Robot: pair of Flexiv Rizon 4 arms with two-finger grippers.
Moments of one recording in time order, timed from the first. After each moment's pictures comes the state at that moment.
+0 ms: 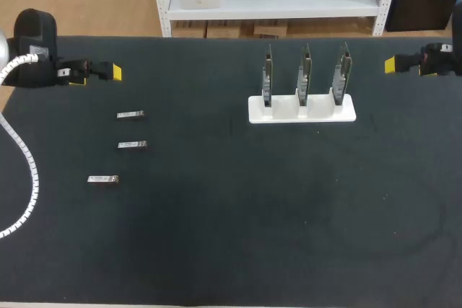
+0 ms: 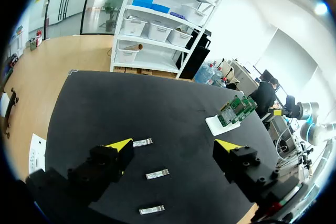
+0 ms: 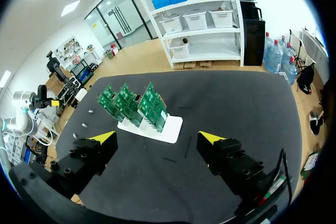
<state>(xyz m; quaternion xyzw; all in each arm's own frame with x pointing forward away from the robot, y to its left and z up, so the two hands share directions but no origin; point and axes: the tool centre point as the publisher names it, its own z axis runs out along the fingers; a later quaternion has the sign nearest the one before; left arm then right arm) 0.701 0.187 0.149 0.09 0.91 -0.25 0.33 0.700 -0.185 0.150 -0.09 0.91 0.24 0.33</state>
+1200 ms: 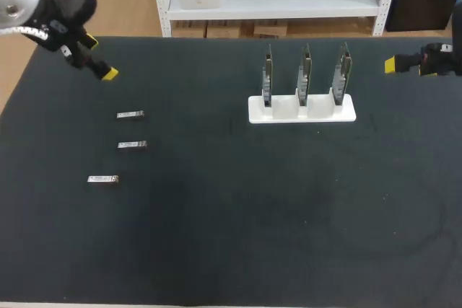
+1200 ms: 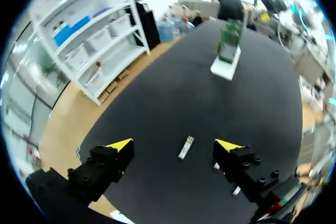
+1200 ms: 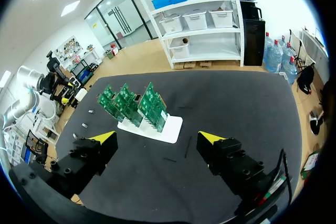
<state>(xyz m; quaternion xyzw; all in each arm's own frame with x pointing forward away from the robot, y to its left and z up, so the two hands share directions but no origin) 0.766 0.210 0.124 0.50 0.83 -0.06 0.24 0.700 -0.185 0.150 -0.09 0.91 0.24 0.33</state>
